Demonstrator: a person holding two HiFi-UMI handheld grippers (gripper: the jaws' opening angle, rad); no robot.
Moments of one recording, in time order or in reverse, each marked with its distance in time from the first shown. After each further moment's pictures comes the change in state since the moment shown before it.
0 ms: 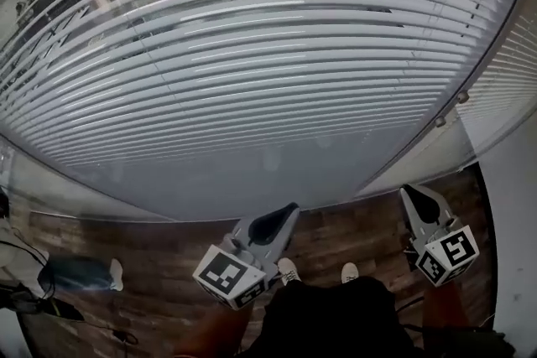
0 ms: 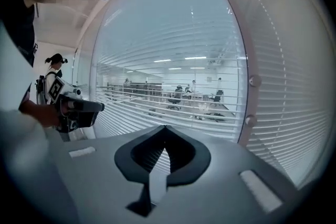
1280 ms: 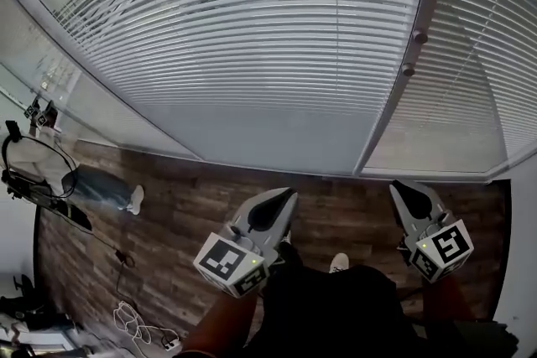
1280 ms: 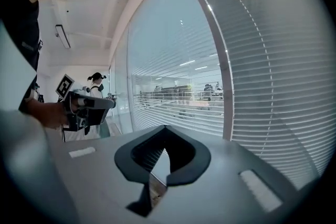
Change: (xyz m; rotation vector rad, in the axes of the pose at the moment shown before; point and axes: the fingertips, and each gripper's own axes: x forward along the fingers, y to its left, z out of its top) left arm 0.056 -0.225 -0.036 0.043 0.022 0.363; right arm -0.162 -0.083 -0.054 0.037 -0.039 0.384
